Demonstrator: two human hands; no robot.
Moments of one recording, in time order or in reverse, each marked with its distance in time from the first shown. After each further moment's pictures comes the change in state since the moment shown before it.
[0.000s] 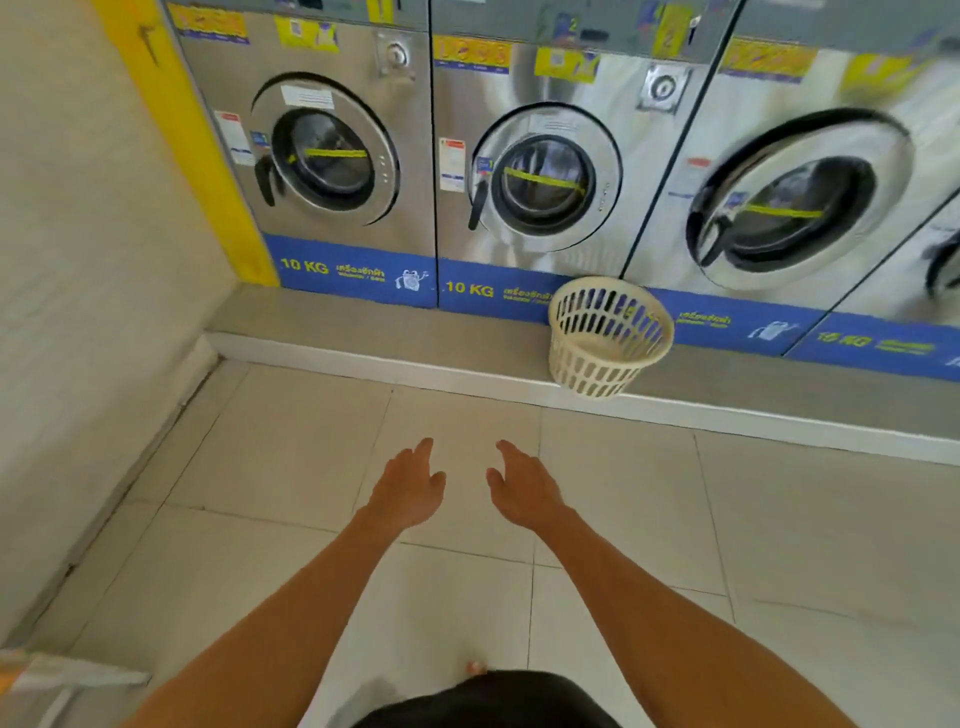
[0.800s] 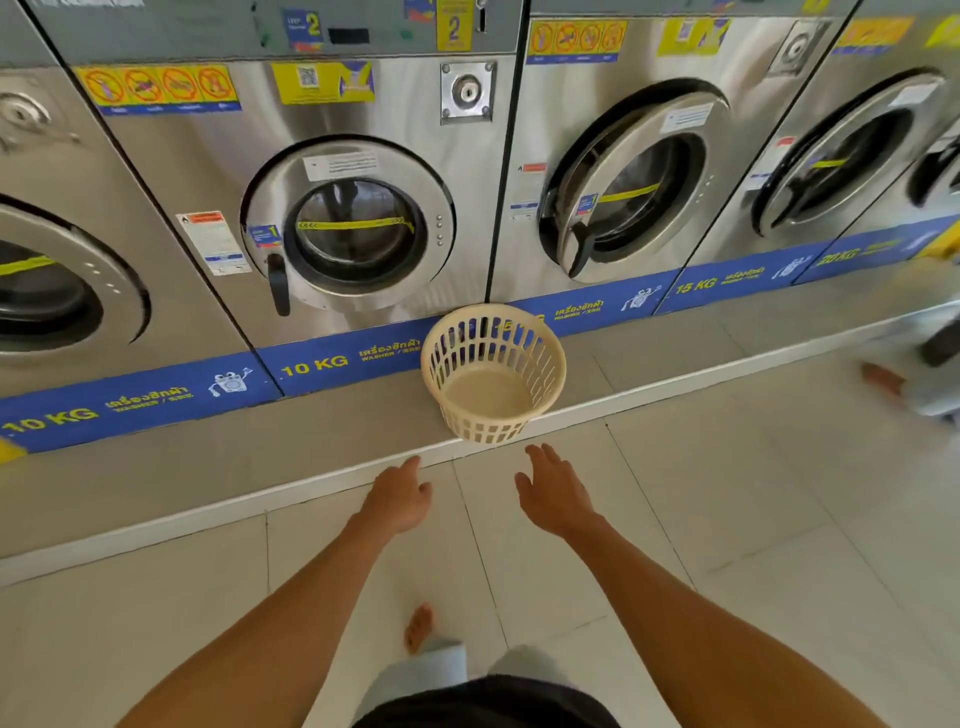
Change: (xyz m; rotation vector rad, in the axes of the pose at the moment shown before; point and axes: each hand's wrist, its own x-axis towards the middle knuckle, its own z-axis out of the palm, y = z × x) left_hand 0.358 0.190 -0.023 0.190 -0.341 0.210; right_hand 0.235 0.143 -0.168 0.109 0.186 0.472
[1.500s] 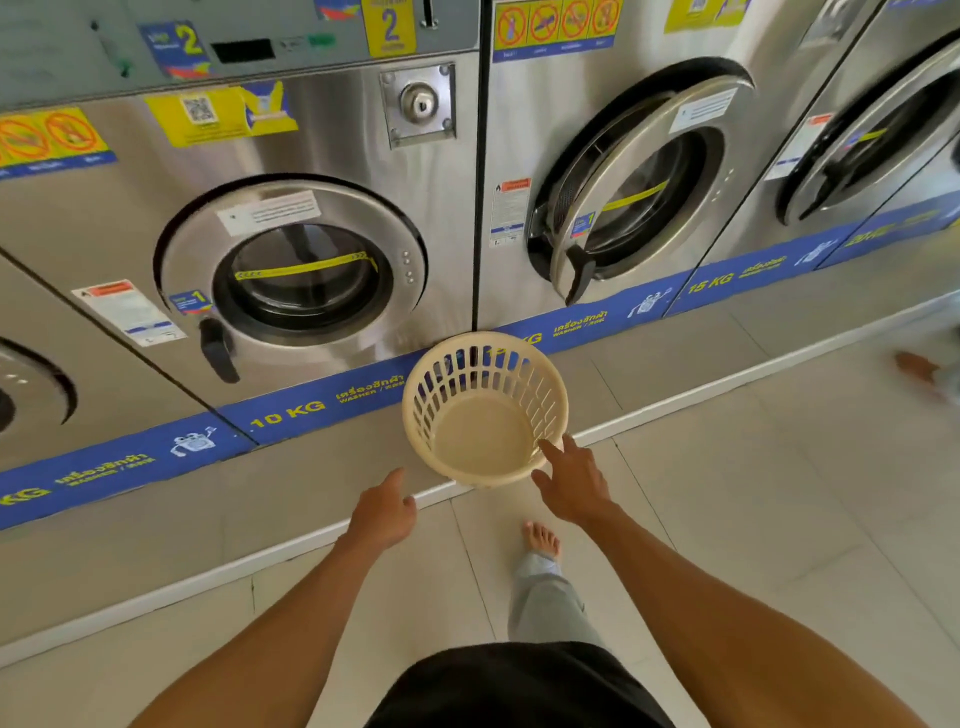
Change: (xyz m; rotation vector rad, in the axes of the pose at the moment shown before) left_hand 0.162 0.050 -0.041 0.030 -0.009 -0.103; right_hand 0.183 0.040 -0.060 -0.066 -0.038 0.070
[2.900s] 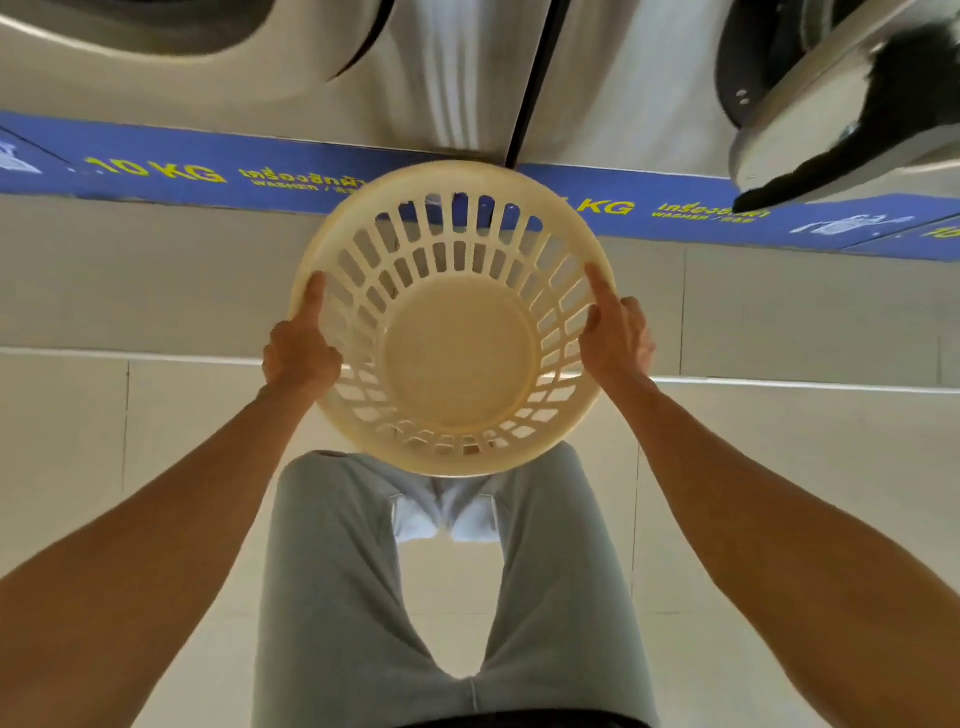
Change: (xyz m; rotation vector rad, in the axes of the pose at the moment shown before) left_hand 0.300 0.009 0.118 -0.153 0.175 -0.518; right_hand 0.396 0.110 0.077 -0.085 0.081 -0.042
